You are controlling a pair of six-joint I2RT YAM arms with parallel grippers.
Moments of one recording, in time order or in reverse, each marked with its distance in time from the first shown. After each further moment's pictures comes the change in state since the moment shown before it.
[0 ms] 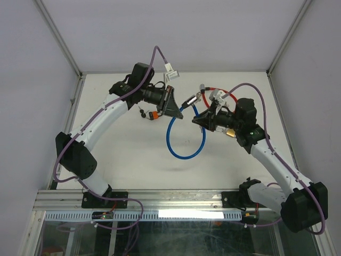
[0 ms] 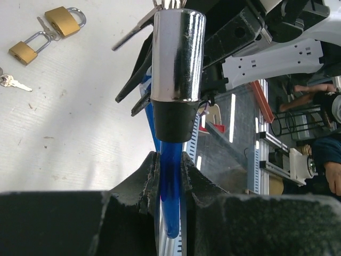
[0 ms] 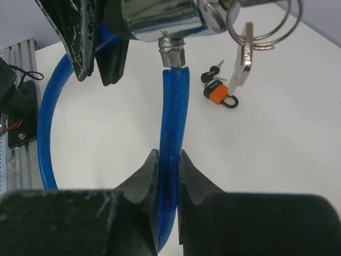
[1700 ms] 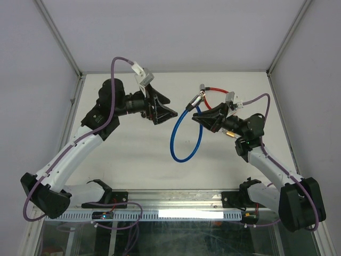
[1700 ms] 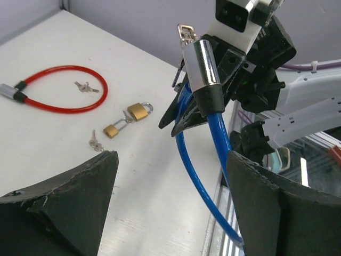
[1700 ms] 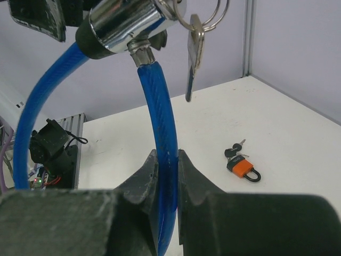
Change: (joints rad) left arm -0.020 -0.435 -0.359 0.473 -0.338 -0.092; right arm -0.056 0.014 -0.252 0.886 -0.076 0.506
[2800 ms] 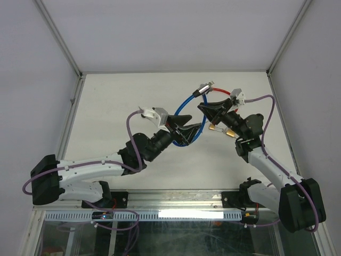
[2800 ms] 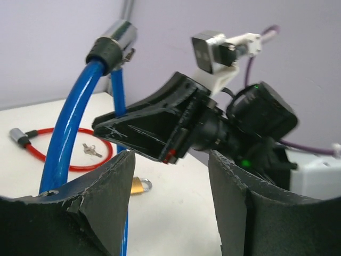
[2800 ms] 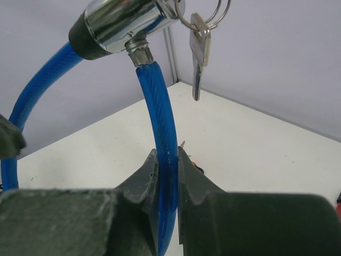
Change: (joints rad) left arm -0.610 -0.050 -0.497 0.888 -0.979 -0.048; right arm -0.005 -0.008 -0.009 -0.086 0.308 -0.099
